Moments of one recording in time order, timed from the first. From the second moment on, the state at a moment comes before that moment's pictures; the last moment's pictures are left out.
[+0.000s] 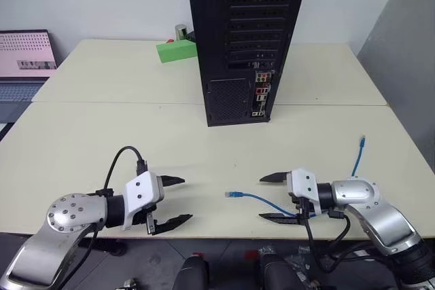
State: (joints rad) left arm 0.17 0.88 0.11 -0.48 -0.34 0.27 -1.04; right arm -0.20 -0.67 0.29 -0.27 0.19 0.18 1.07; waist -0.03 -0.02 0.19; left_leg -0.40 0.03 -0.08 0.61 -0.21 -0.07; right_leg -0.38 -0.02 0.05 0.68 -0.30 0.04
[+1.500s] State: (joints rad) left arm -0.21 0.71 -0.14 -0.12 -0.29 0.15 -1.15; right arm -0.37 -0.53 0.40 -0.19 0.06 0.23 1.02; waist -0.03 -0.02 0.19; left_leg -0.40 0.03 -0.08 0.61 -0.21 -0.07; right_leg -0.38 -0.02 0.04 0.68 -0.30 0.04
